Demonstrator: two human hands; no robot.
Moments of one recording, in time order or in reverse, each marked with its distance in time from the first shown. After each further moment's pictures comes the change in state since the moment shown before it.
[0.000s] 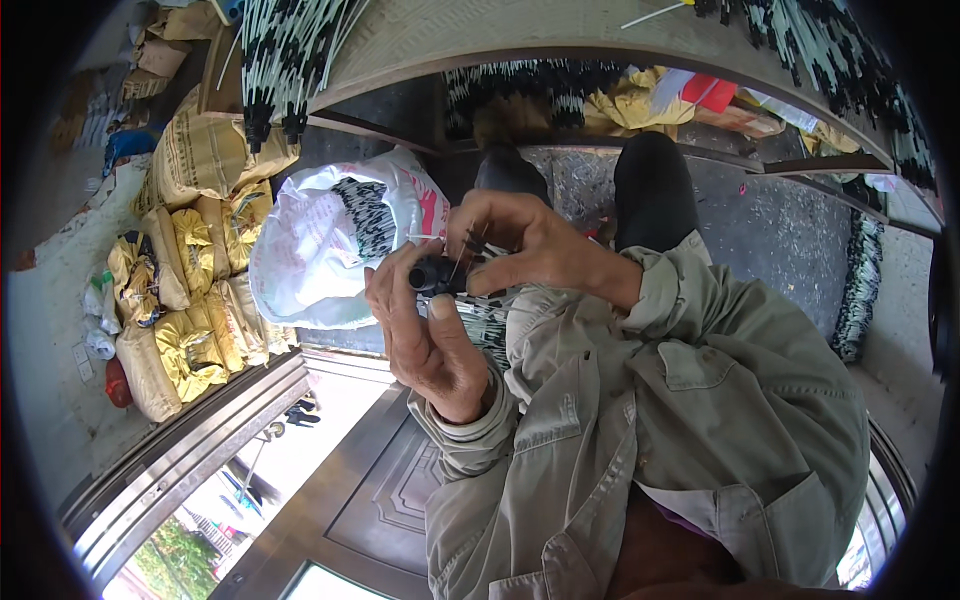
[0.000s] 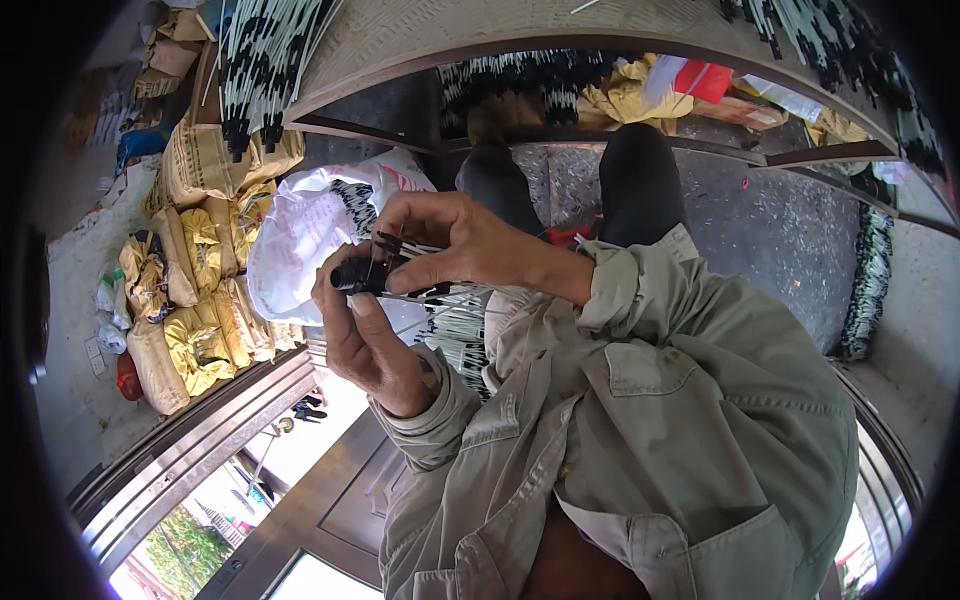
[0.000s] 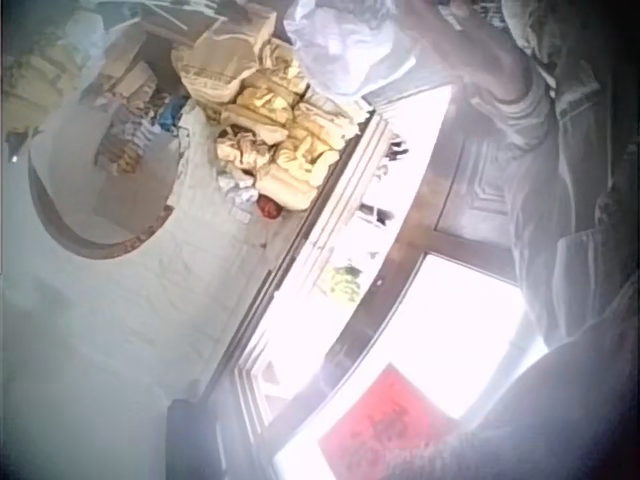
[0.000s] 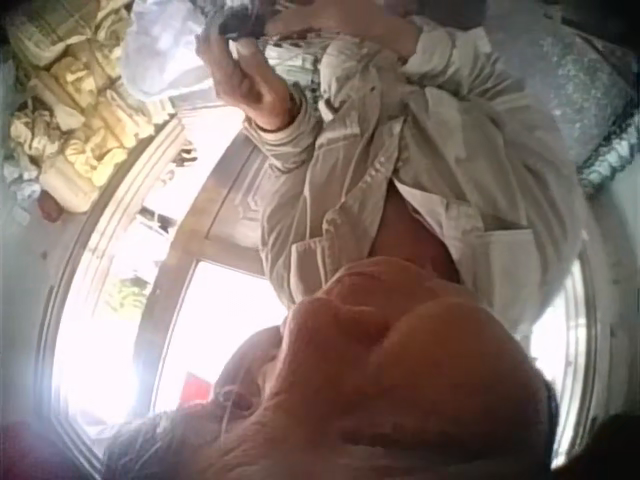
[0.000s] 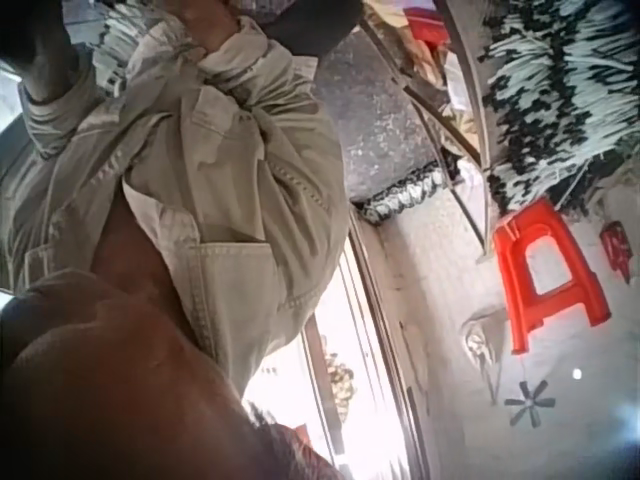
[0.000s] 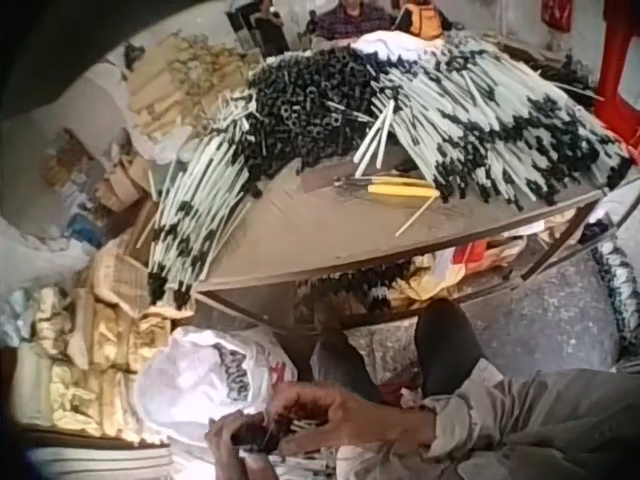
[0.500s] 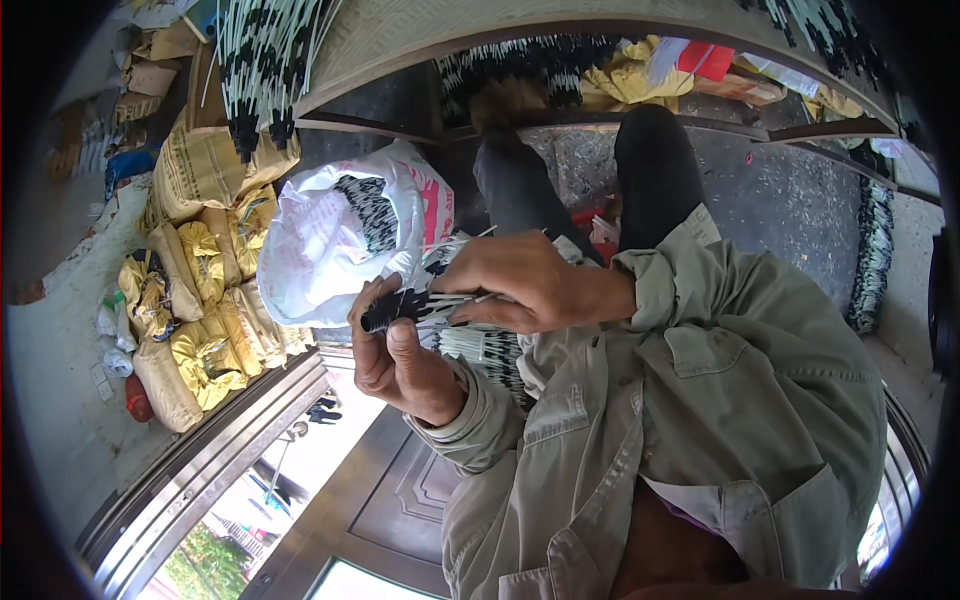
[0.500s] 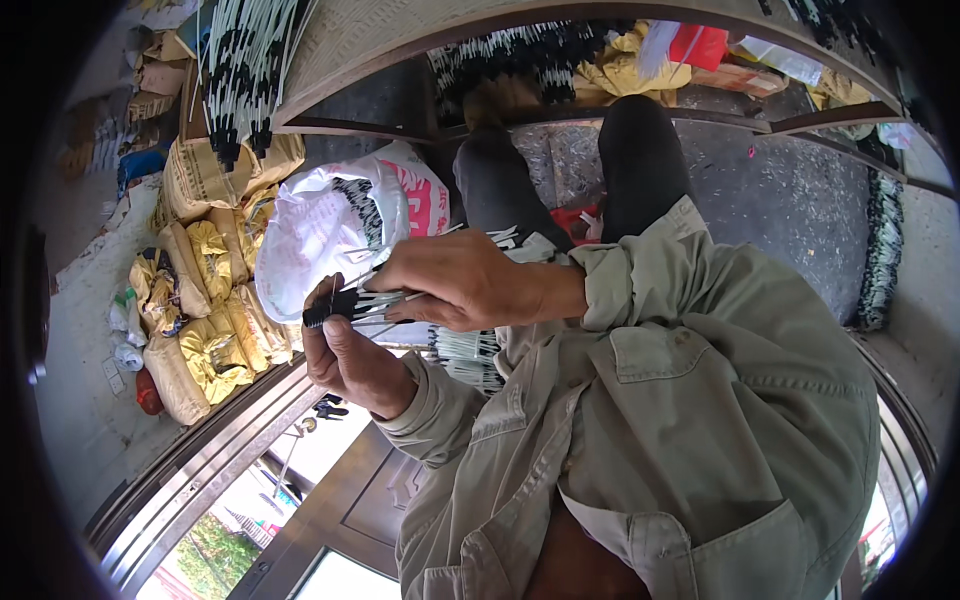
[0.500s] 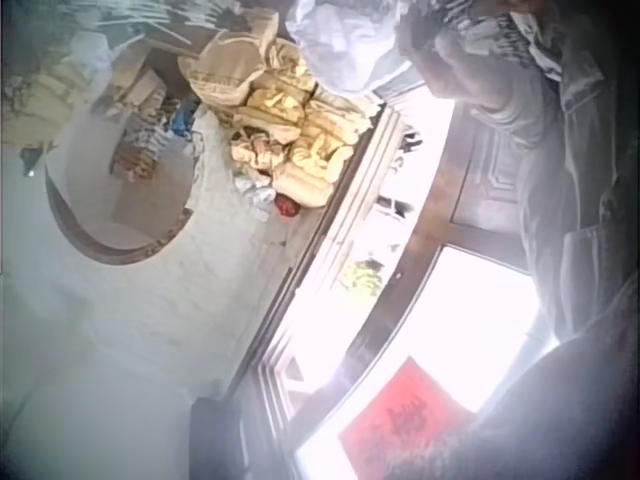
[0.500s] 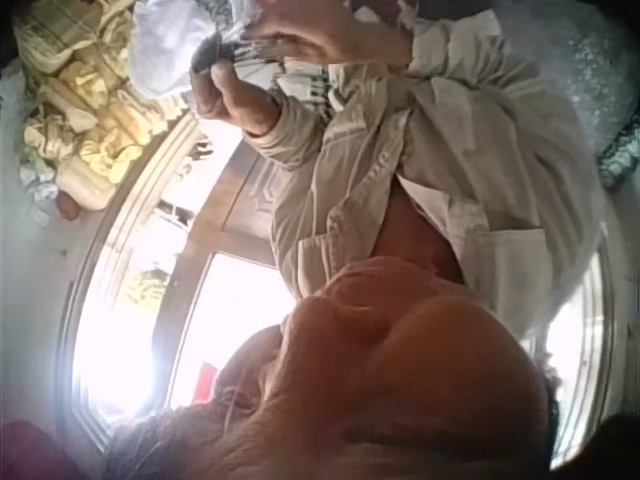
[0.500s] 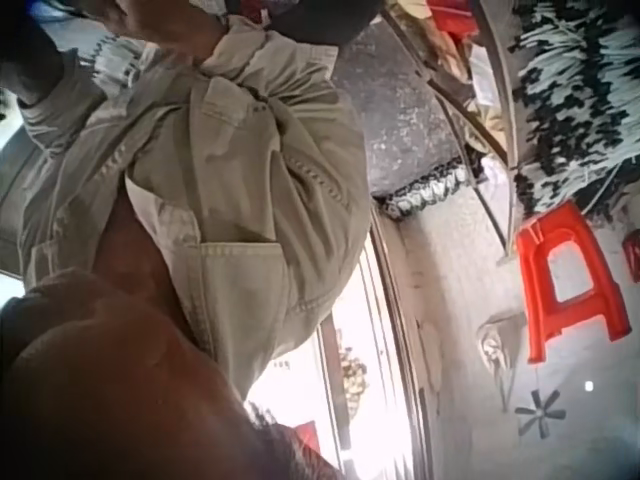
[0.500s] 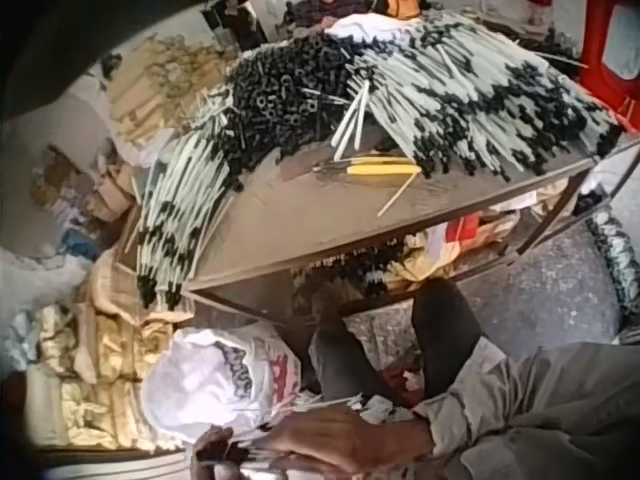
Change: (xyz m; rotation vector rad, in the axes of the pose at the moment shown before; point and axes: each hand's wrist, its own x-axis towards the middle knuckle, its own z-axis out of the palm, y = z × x) left_hand -0.013 -0.017 -0.018 -0.280 0.179 -0.207; right_hand -0.021 0.022 0.016 -0.772 0.041 -0.469
